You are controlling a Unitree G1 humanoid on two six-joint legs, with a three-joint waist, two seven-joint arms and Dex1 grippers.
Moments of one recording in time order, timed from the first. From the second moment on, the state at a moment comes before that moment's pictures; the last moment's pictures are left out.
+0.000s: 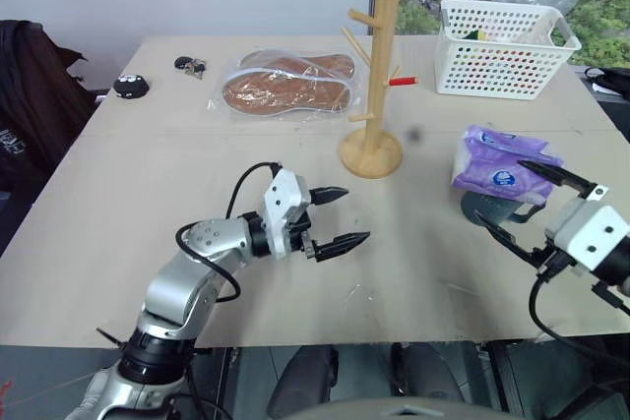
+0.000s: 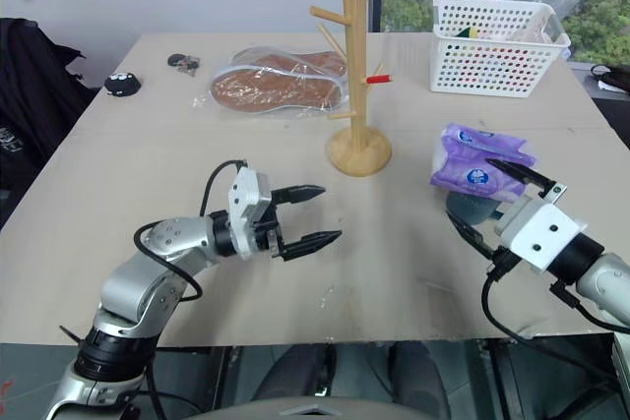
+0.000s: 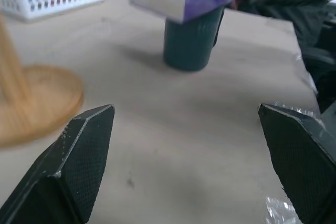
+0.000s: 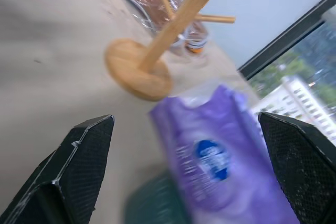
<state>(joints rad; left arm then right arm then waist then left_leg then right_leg) -0.24 0.53 -0.09 -0.40 -0.50 0.46 -0.90 0.21 -0.76 -0.31 -0.64 0.13 0.08 0.67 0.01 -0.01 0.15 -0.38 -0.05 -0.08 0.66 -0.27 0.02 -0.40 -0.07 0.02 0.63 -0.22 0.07</state>
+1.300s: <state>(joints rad) -0.26 0.52 -0.03 -0.54 -0.67 0.51 -0.83 -0.06 -0.78 -0.10 -0.18 -0.19 -0.37 0.59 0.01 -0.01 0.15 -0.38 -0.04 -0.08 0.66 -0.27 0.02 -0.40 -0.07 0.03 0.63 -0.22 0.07</state>
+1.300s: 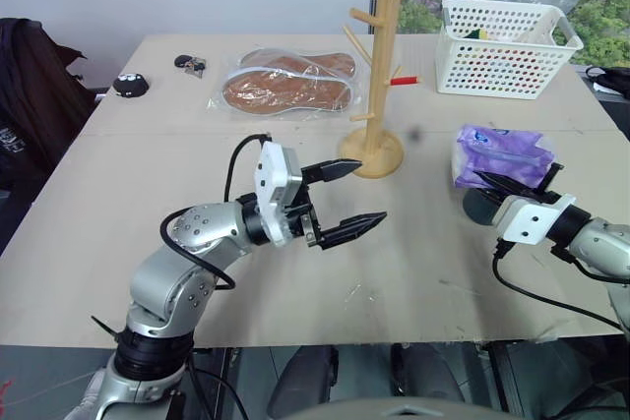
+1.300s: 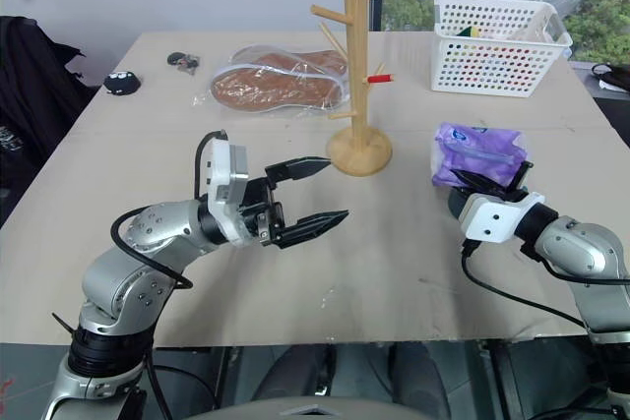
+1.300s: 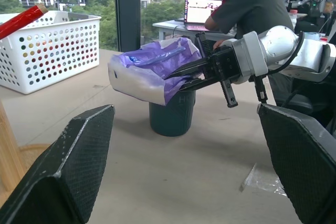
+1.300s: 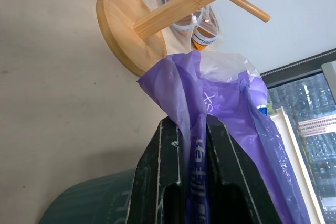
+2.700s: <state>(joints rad) -0.47 0.52 -0.33 -0.34 -0.47 0.50 -1.07 0.48 -0.54 -0.57 -0.40 0.03 0.07 0.54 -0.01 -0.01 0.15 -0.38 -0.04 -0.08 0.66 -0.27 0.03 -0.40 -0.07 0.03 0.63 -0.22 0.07</state>
